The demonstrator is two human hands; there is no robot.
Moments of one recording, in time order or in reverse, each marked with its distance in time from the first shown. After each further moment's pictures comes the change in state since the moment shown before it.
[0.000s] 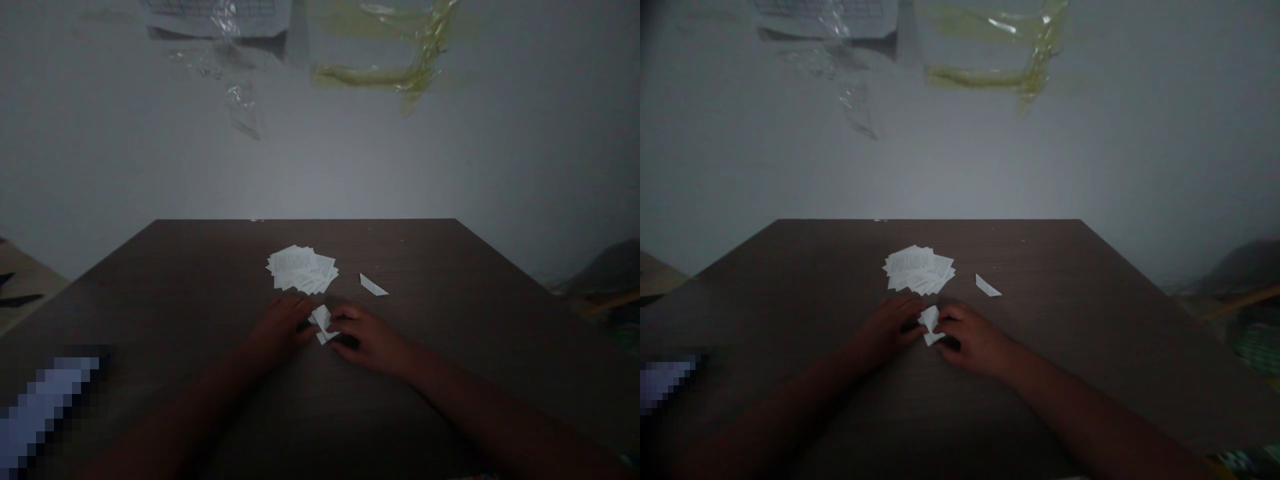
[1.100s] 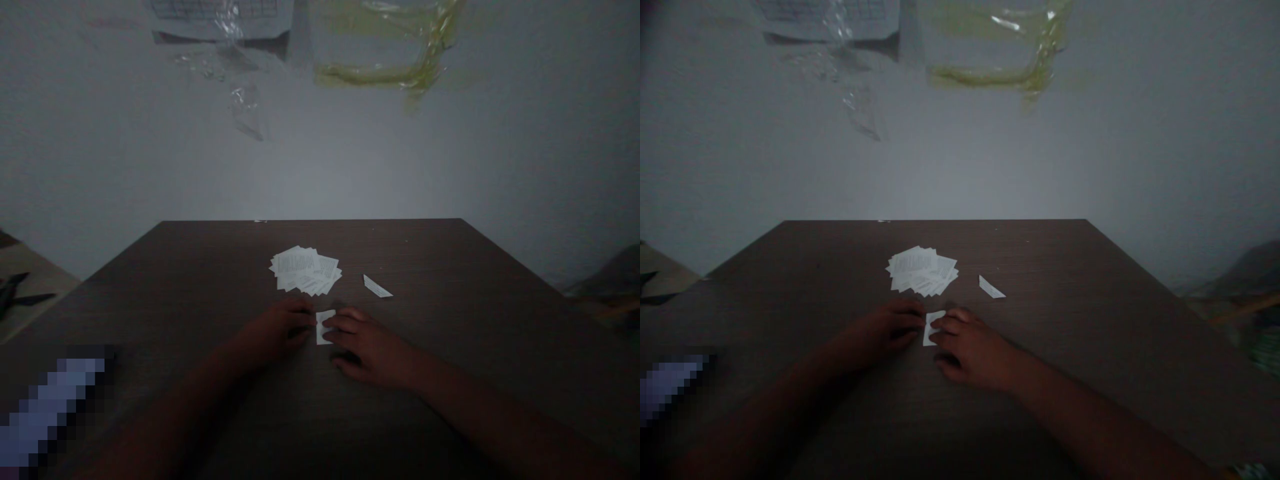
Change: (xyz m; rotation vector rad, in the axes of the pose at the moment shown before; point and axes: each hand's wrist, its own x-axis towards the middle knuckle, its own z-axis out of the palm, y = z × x) left_hand -0.007 -0.027 -0.015 -0.142 -0.079 0.227; right_hand -0.005 -0.004 0.004 -0.252 -0.046 -0.205
